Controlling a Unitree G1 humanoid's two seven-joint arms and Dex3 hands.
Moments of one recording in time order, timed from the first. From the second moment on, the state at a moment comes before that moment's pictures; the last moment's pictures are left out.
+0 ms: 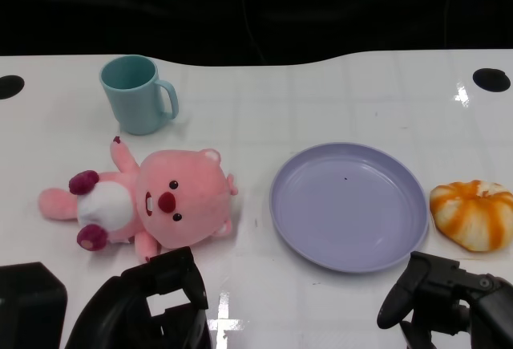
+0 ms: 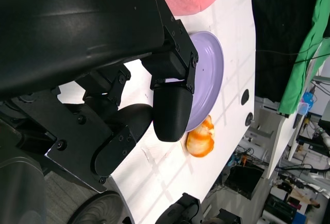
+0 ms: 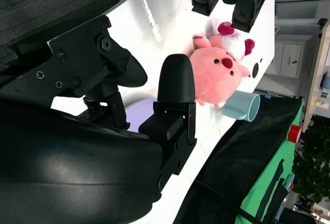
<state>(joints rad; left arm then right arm) 0.31 0.15 -0.04 -0.47 -0.44 0.47 -0.29 0.48 -0.24 0.08 -0.70 0.00 0.23 0.28</state>
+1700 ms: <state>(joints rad) 0.29 0.12 0.04 -0.52 -0.42 0.43 -0.23 0.45 -0.24 0.09 -0.69 0.00 0.23 0.28</state>
